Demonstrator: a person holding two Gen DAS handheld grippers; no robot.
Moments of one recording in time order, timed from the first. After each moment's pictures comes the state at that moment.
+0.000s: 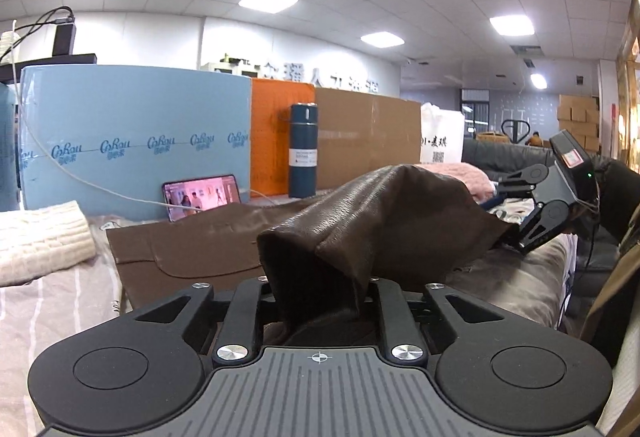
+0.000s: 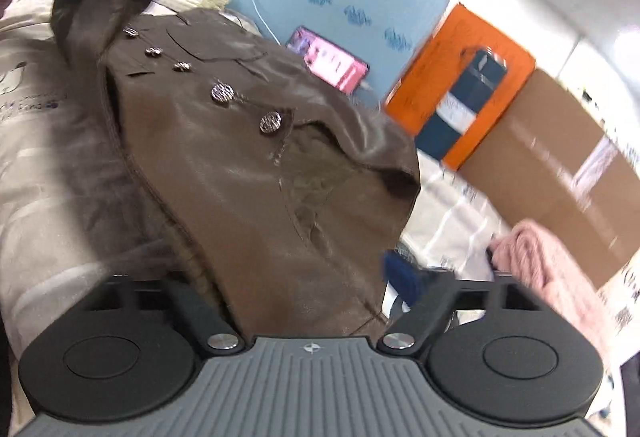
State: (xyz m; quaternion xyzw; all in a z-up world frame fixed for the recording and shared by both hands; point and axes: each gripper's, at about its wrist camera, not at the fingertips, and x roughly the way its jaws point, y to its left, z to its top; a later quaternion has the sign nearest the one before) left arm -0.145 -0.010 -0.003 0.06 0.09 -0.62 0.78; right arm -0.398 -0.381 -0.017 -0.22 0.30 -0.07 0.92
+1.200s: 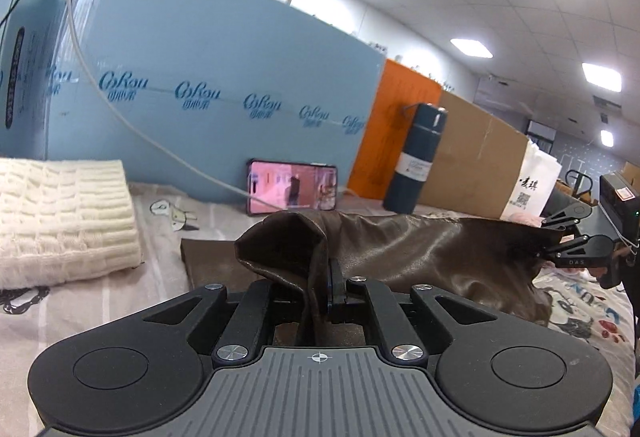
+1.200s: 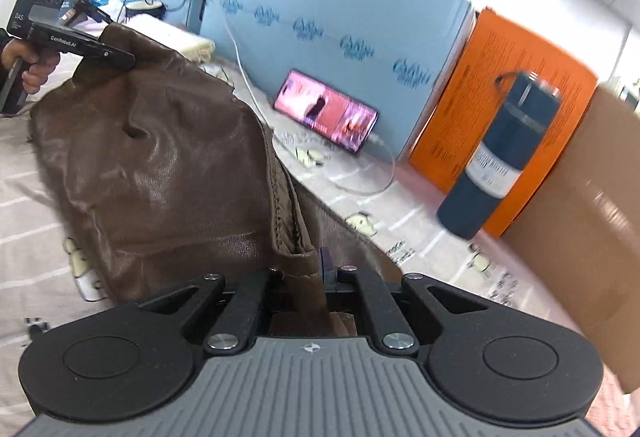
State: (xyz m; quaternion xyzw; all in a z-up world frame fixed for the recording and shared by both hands) left arm 0.011 -0.091 0.000 -0.02 0.22 -0.54 0.81; right arm -0.254 -0.475 0.039 -0.15 0.31 0.03 0.94
